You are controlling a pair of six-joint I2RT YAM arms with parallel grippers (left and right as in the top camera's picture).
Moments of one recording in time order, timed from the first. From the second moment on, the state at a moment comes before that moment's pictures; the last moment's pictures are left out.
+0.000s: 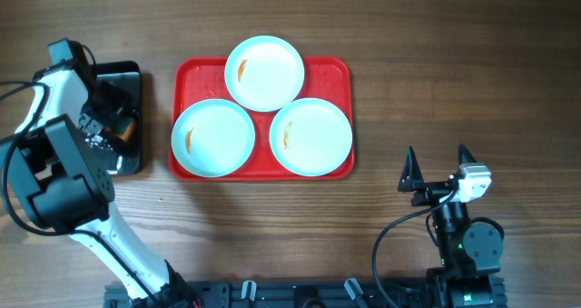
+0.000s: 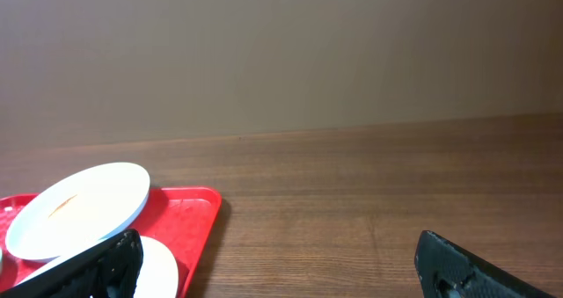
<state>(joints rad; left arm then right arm) 0.39 2.11 1.49 -0.79 -0.01 -0.57 0.07 0.02 0.01 0.00 0.00 0.10</state>
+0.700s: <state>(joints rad) 0.39 1.97 1.49 -0.81 0.00 -0.57 0.07 0.02 0.01 0.00 0.00 0.10</state>
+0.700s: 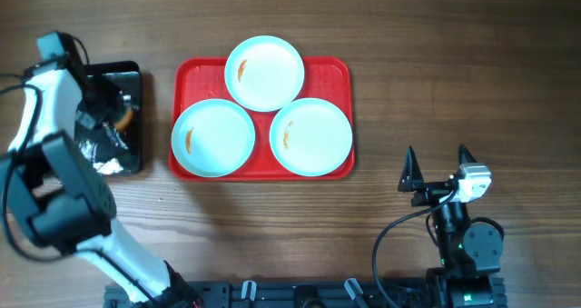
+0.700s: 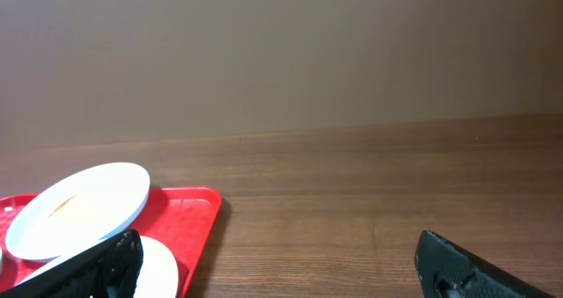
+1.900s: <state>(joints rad) 0.64 1.88 1.40 -0.75 0.73 -0.17 0.07 0.02 0.01 0.00 0.00 0.10</state>
